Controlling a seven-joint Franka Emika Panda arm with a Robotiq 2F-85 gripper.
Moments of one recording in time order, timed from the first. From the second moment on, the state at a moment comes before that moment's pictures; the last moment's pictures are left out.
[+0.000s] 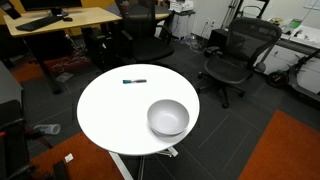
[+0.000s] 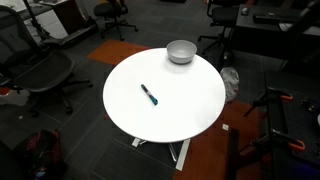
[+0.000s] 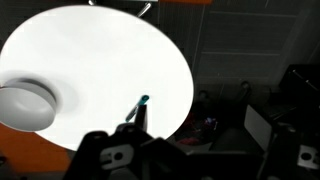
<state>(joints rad) 0.14 -0.77 0.25 -2.70 0.18 2.26 0.21</state>
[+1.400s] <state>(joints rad) 0.07 0.27 0.05 -2.18 -0.14 2.74 0.67</state>
